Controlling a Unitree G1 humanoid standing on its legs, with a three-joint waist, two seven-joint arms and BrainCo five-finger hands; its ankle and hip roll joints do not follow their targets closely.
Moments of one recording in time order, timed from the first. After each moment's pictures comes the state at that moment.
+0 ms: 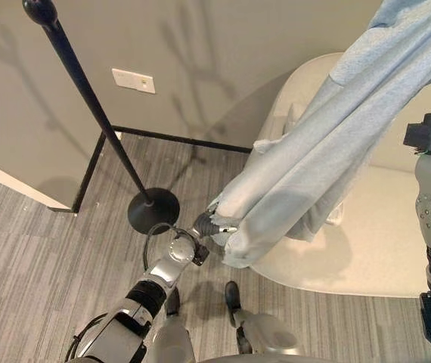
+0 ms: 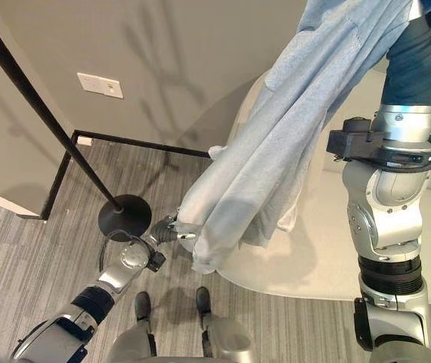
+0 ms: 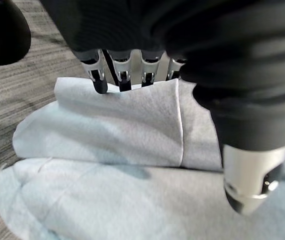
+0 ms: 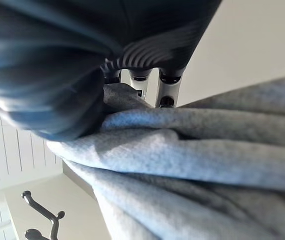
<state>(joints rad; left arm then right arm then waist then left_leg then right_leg) -0.39 0.28 -0.50 0.61 -0.02 0.00 0.00 -0.62 -0.67 -0.06 -0.42 0.43 -0.25 -0.31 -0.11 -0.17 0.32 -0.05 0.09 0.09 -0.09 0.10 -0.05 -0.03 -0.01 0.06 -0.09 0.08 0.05</state>
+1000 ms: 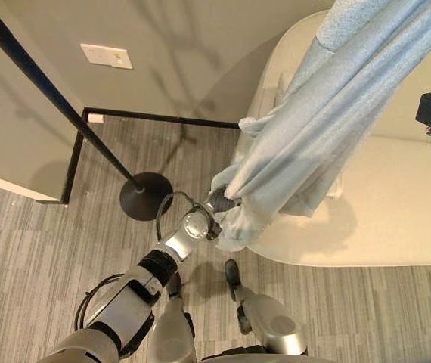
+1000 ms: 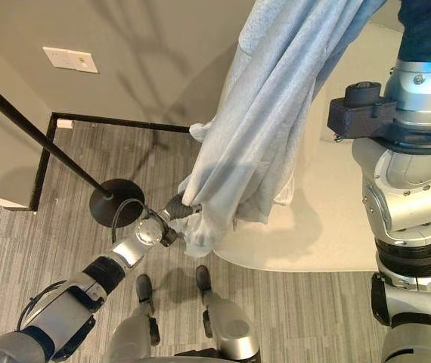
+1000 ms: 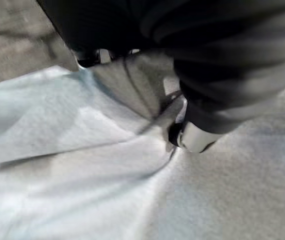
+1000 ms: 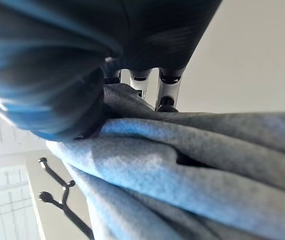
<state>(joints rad) -0.59 0.30 -0.54 0.65 0.03 0.00 0.06 -0.78 -0.78 0.00 -0.48 0.35 -0.23 -0.33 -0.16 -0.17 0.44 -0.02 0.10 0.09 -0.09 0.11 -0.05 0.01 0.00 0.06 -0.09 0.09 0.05</state>
